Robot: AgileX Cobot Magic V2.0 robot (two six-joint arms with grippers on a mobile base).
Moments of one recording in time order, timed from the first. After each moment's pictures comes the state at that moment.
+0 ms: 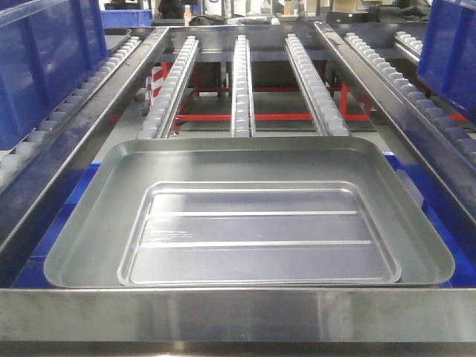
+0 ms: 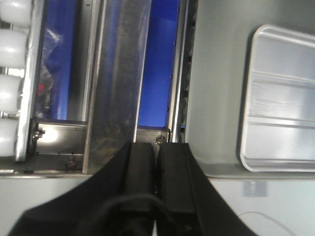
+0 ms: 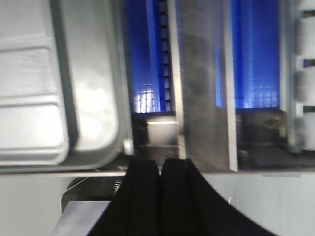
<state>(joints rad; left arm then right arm) -0.35 1.15 -0.68 -0.16 0.59 -0.26 0.24 1.19 -0.67 0.01 0.65 0.38</state>
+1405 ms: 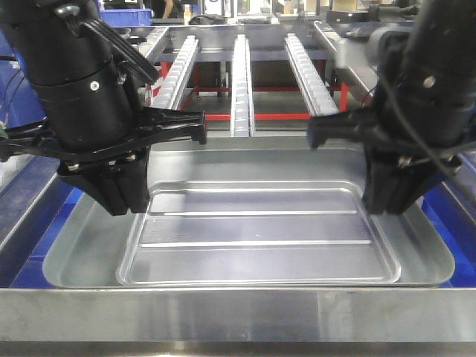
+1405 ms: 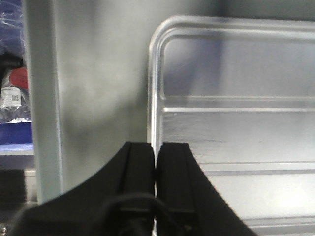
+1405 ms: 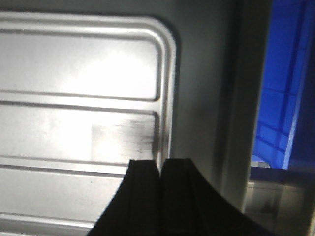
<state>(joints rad) -0.73 1.66 -1.09 0.20 0.68 -0.77 0.48 1.59 -0.97 -0.13 0.65 0.56</state>
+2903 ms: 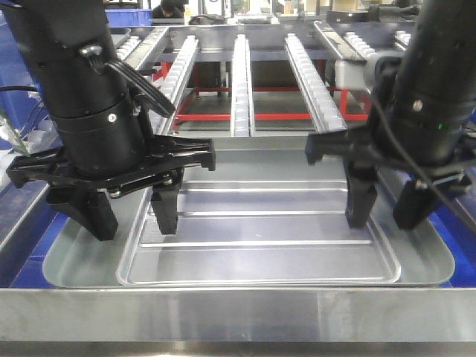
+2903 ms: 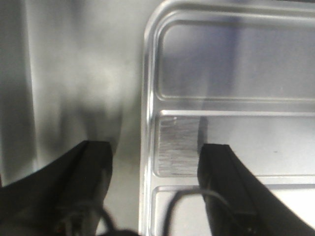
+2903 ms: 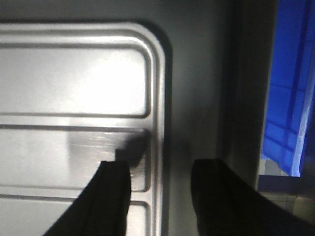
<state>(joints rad) -0.73 1.74 -1.09 0.17 0.64 -0.77 0.44 1.66 -0.97 -0.10 0.61 0.56</state>
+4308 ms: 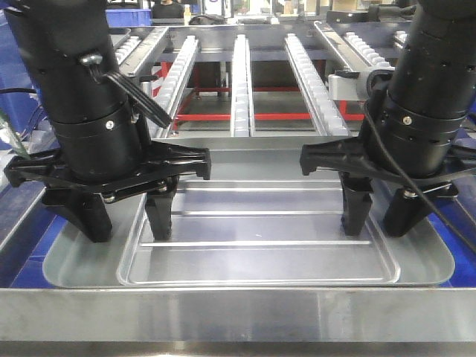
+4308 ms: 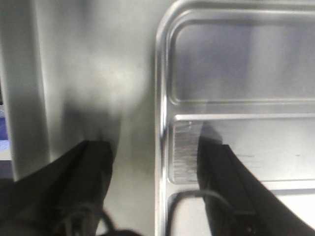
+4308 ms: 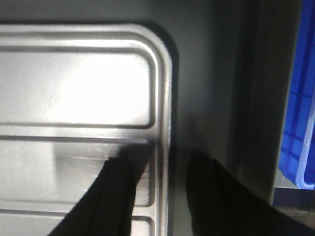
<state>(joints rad) -0.73 1.75 -1.09 0.21 0.65 -0.77 0.44 1.69 -0.97 -0.11 0.56 0.56</state>
